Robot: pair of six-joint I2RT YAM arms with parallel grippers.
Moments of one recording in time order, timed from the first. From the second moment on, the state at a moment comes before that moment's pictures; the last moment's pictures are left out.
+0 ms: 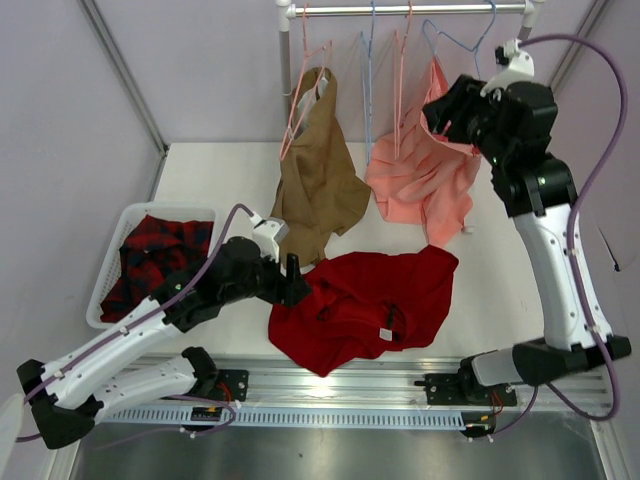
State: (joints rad) left arm -0.87 0.86 0.89 -0.63 -0.02 -0.50; right arm 0.29 1.35 1.83 -0.59 -0.02 0.38
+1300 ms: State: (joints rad) left arm -0.87 0.77 0.90 -0.72 -0.03 -0.50; right arm 0.36 1.99 2.32 -0.43 0.18 0.12
